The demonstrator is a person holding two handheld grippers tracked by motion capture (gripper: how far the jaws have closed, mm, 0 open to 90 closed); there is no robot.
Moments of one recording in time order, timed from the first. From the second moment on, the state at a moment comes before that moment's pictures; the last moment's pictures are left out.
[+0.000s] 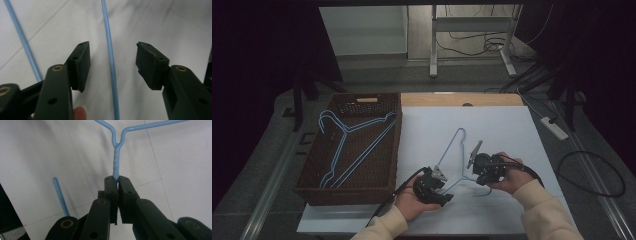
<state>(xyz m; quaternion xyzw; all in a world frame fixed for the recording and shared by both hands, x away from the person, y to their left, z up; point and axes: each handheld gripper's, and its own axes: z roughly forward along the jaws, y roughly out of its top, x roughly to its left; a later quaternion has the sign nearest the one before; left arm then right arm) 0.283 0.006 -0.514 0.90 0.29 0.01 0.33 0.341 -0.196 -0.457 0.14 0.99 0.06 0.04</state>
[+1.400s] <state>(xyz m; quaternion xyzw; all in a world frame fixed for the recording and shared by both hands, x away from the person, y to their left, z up) 0.279 0.030 -0.498 0.86 0.34 0.04 0.38 0.338 -0.285 -0.454 0.34 0.82 0.44 0.13</state>
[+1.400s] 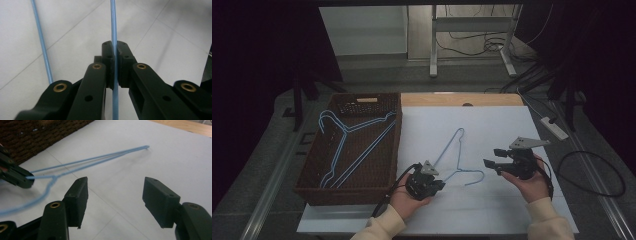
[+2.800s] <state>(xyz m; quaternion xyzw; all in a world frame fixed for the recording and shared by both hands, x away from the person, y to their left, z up) 0.268 0.077 -0.408 0.81 0.32 0.07 0.48 0.309 -0.298 -0.490 0.34 0.82 0.44 0.12</state>
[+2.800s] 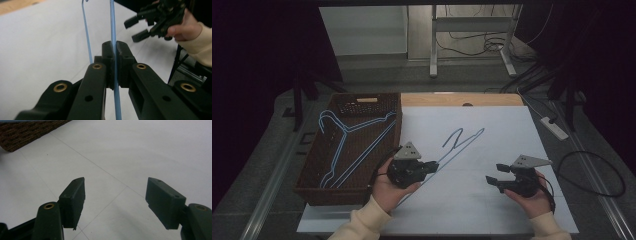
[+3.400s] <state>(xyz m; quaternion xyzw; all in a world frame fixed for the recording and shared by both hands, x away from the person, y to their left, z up) 0.271 0.153 -0.376 0.77 0.36 0.09 0.51 0.305 -0.300 -0.493 0.34 0.83 0.42 0.12</state>
